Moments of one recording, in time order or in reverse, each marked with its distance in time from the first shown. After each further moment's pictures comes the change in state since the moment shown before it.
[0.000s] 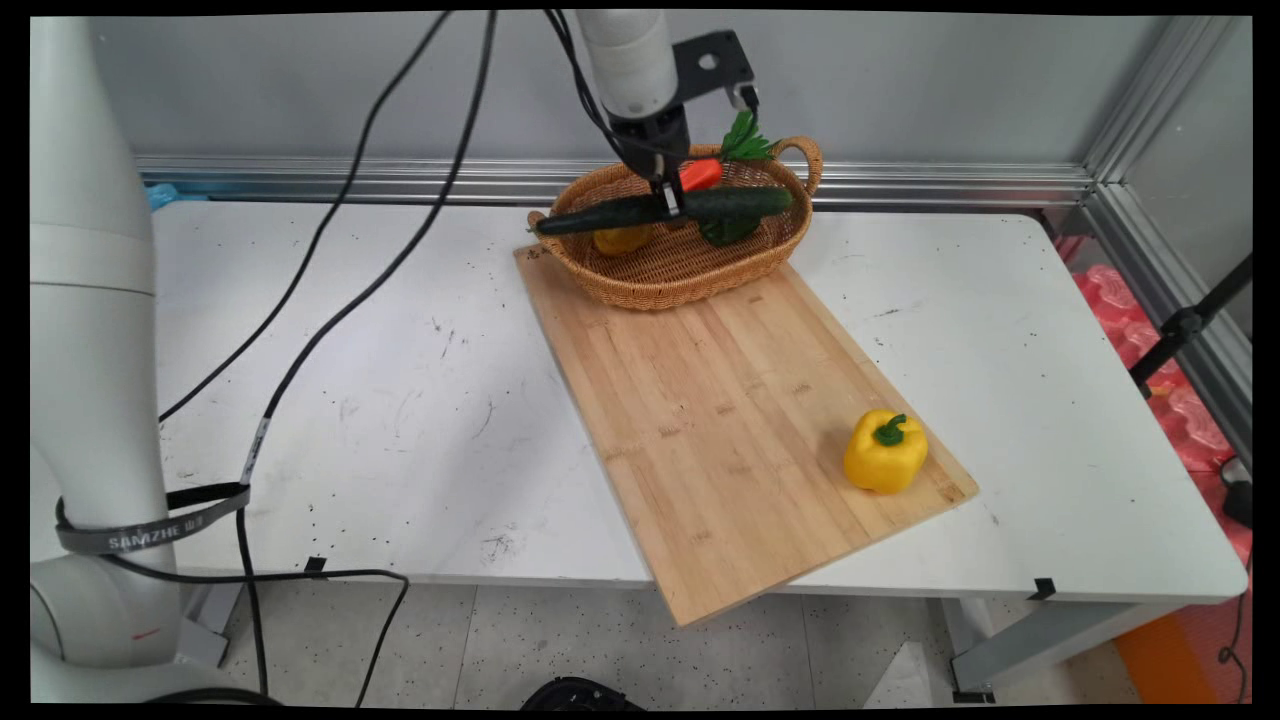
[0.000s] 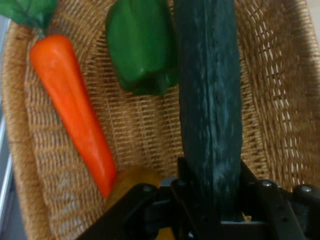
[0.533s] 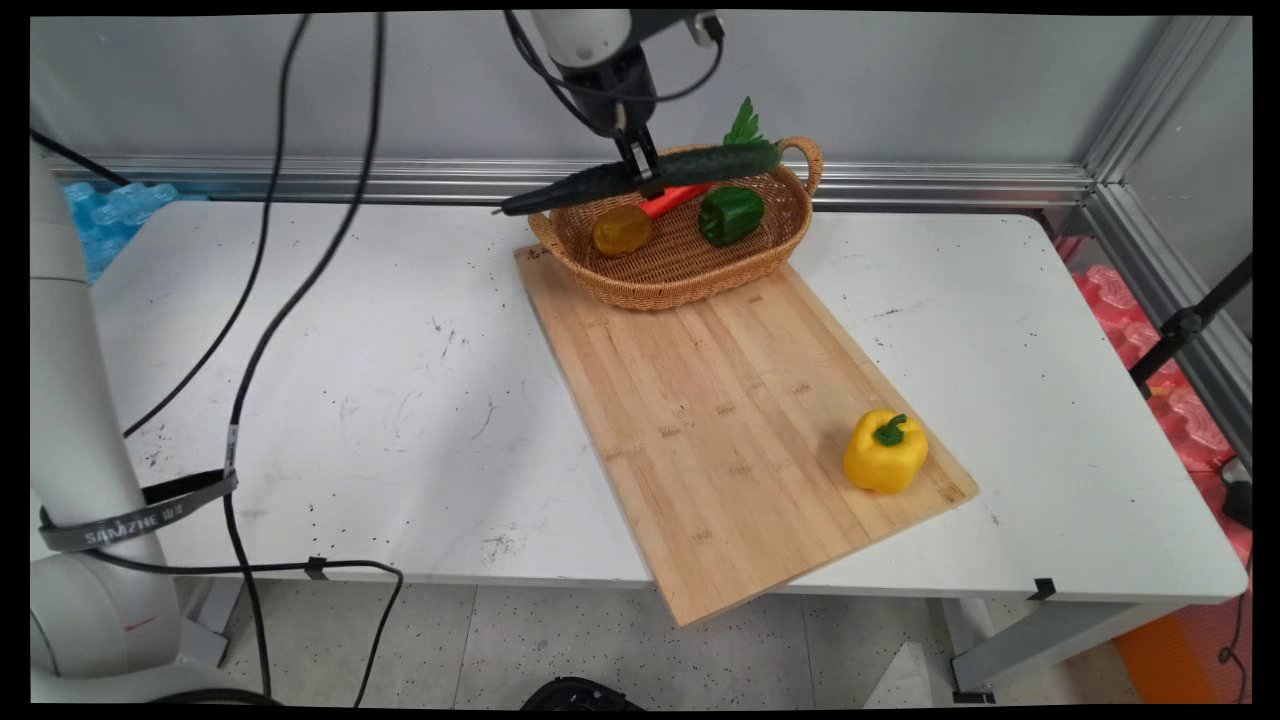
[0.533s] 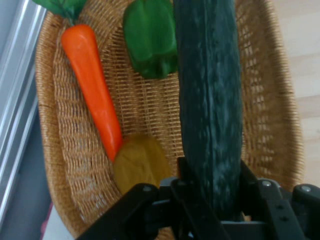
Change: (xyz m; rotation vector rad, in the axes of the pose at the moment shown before) arm -0.033 0.002 -0.070 0.002 0.059 -0.064
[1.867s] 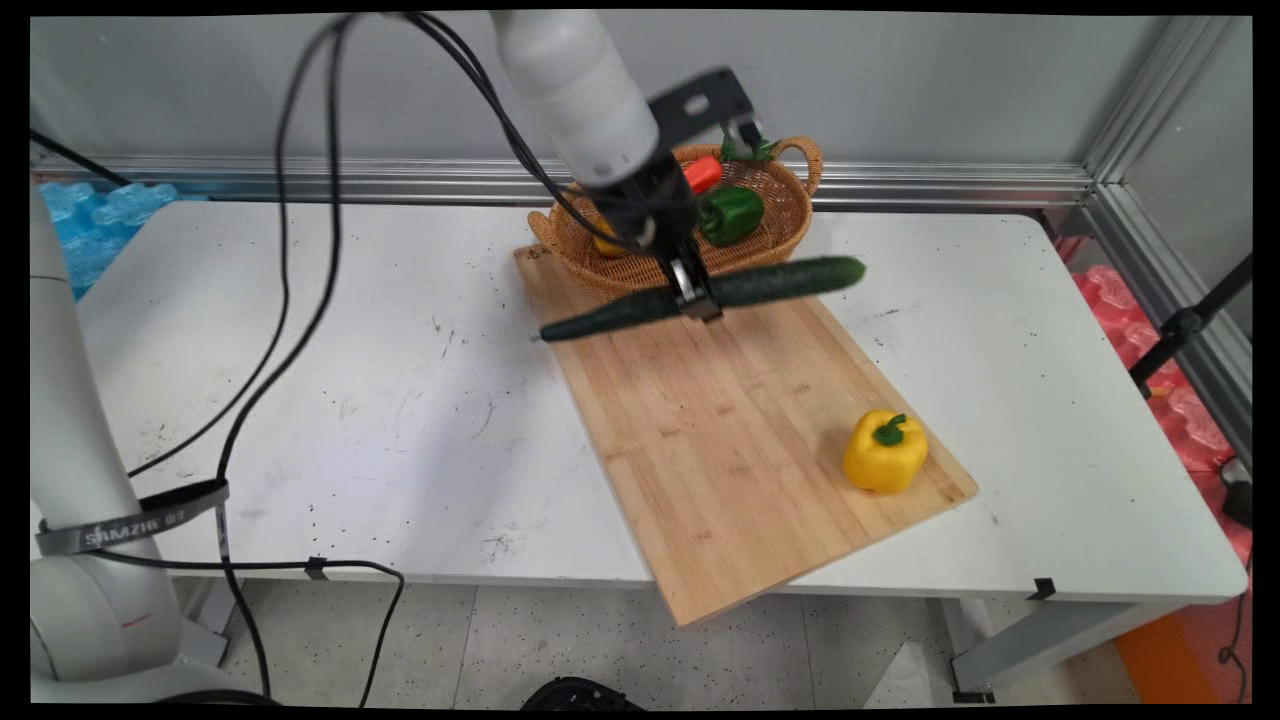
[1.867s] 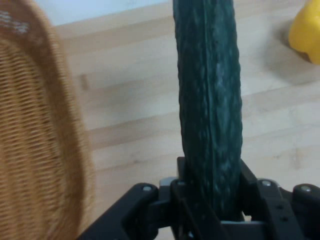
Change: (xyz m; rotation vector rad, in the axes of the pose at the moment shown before) arm -0.023 0.106 -0.005 -0.249 0.126 0.023
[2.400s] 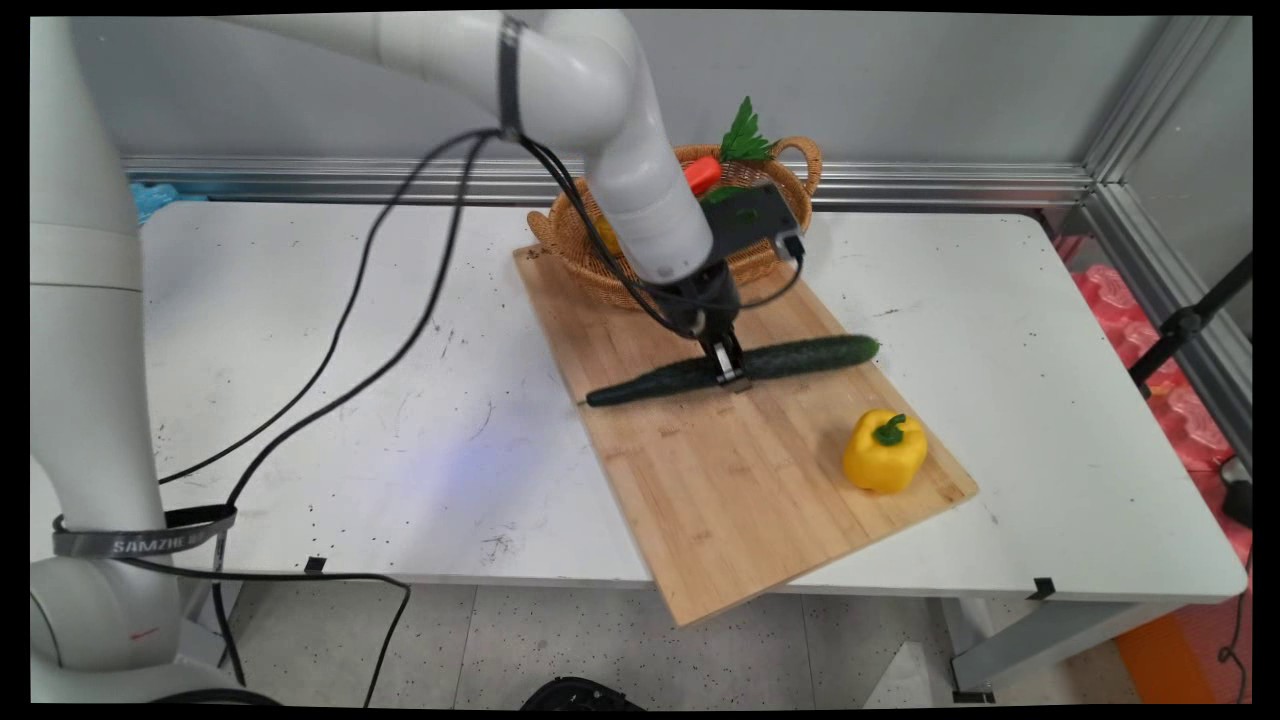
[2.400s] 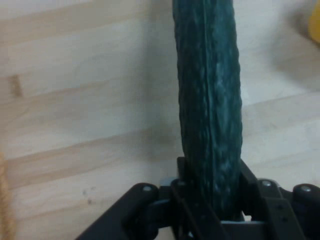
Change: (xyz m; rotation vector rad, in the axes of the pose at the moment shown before) arm 0.005 0.016 0.103 -0.040 -0.043 -0.008
